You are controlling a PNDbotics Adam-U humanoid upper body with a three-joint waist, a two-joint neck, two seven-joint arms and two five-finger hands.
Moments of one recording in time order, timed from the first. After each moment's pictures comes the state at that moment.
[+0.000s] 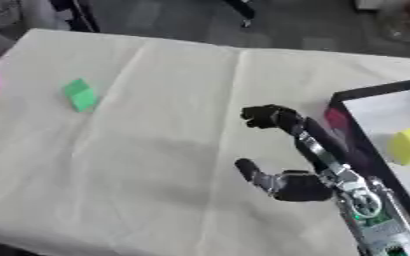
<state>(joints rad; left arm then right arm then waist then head) -0.46 0.86 0.07 -1.29 -0.66 -0.13 -0.38 -0.32 -0.30 0.38 -1.84 0.24 -0.22 0.22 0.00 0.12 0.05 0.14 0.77</state>
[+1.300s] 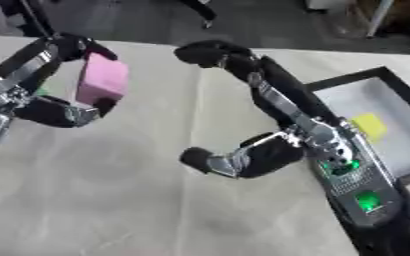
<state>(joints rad) -0.53 0.44 -0.26 -1.76 -0.19 -0.18 -0.45 -0.51 -0.33 0.41 -1.98 0.25 -0.31 0.20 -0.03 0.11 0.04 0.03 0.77</state>
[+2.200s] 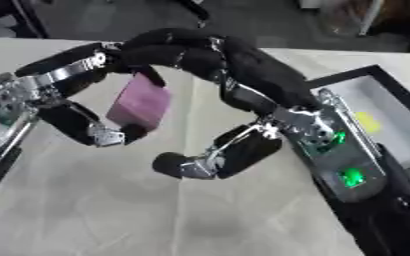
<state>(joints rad) -0.66 0.45 -0.41 -1.77 0.02 -0.14 -0.61 -0.63 -0.35 0.46 -1.98 0.45 -0.50 0.20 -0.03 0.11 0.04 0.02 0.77</state>
